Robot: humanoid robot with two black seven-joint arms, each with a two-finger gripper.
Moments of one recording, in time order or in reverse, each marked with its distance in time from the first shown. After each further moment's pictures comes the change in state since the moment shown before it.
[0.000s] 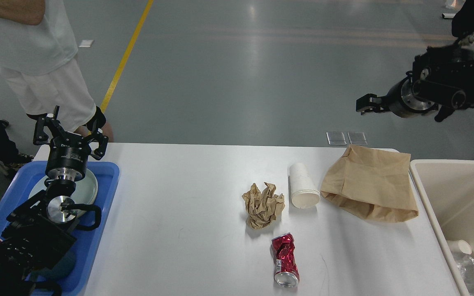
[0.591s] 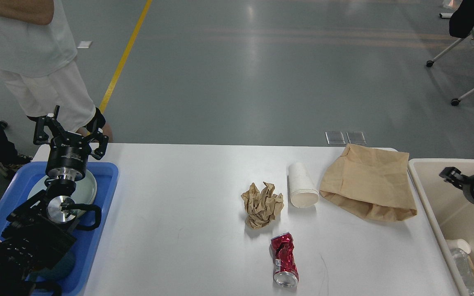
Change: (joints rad) left arm 0.000 0.000 0.000 0.000 0.000 0.000 0.000; right arm -0.739 -0.184 0.396 -0.425 0.025 -0.276 0.000
